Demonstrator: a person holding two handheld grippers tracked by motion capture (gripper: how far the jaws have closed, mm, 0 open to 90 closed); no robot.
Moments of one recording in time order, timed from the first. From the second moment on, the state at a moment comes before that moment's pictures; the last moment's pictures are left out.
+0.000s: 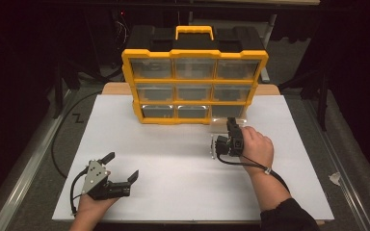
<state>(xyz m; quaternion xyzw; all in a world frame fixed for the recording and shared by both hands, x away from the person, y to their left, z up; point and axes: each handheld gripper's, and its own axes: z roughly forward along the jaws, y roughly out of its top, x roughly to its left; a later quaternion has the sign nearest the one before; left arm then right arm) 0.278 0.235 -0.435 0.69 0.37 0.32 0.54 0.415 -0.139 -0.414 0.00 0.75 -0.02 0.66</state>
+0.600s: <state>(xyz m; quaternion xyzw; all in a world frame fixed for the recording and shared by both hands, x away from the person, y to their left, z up) 0.279 0.235 -0.435 0.69 0.37 0.32 0.54 0.390 -0.141 -0.413 -0.01 0.75 -0.01 0.66</state>
